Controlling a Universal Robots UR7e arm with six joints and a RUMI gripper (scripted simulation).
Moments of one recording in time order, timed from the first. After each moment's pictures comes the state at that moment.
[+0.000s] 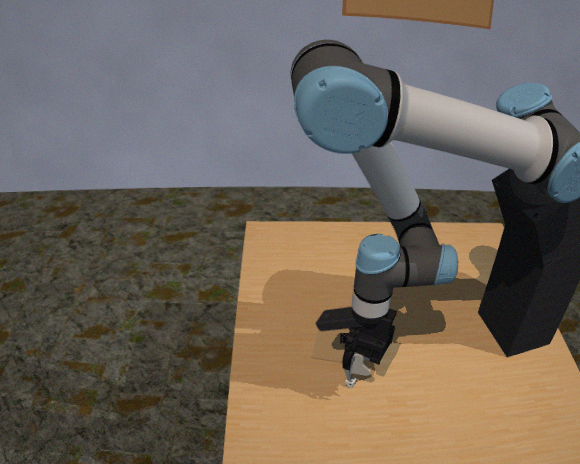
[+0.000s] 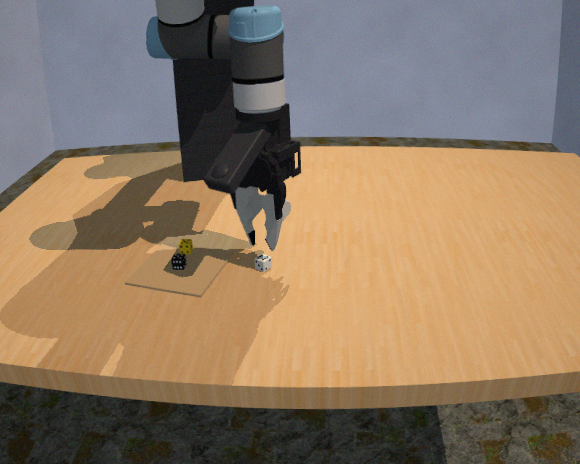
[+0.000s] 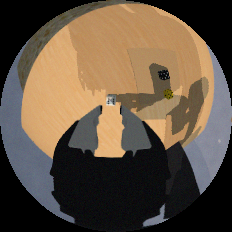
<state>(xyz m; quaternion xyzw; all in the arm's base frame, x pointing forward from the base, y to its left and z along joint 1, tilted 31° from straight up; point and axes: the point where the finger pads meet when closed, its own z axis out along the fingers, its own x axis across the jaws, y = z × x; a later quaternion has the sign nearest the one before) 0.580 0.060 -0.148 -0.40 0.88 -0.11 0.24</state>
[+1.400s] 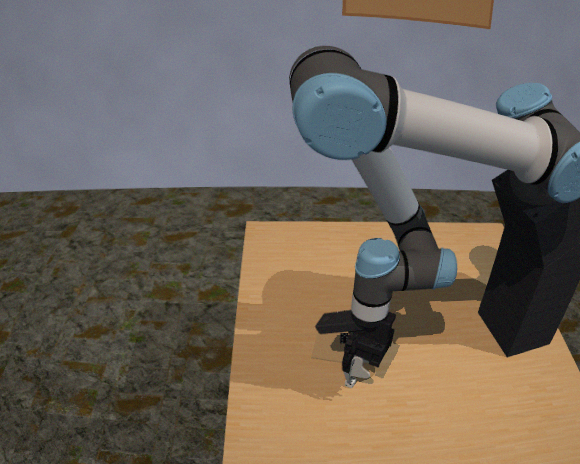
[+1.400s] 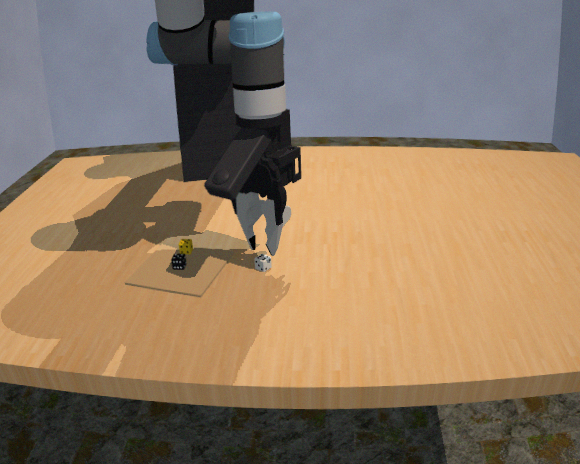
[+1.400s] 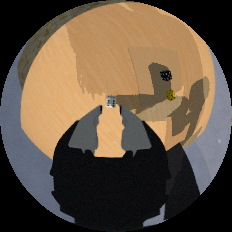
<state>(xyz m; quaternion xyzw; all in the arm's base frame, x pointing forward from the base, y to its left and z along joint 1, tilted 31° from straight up) 0.585 0.061 -0.156 -0.40 0.88 -0.11 0.24</state>
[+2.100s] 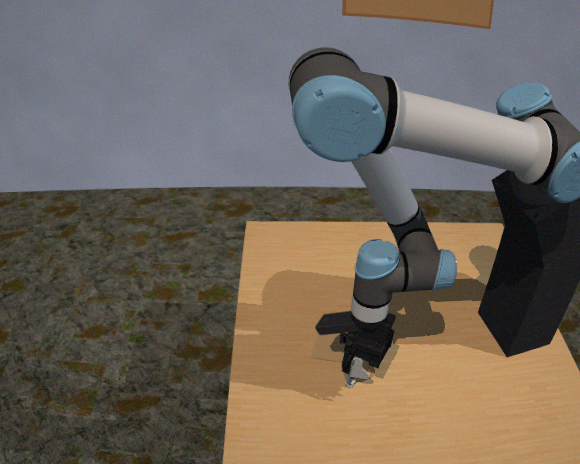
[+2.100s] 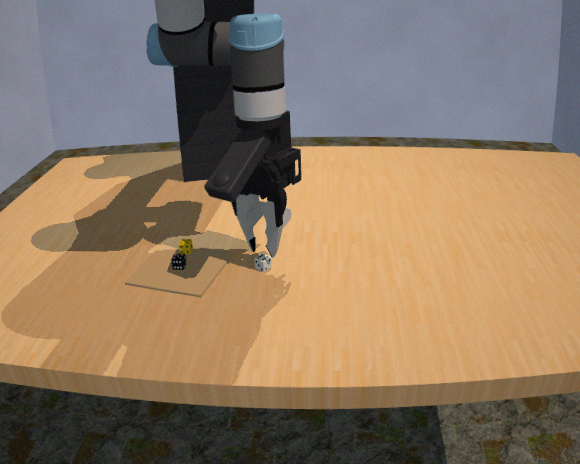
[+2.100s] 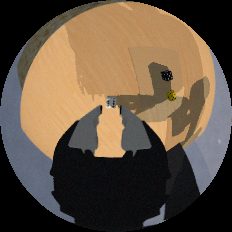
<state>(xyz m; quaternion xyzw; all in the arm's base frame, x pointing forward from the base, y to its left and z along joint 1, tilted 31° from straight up) 0.586 0.061 -0.158 -0.40 0.88 -0.11 0.24</state>
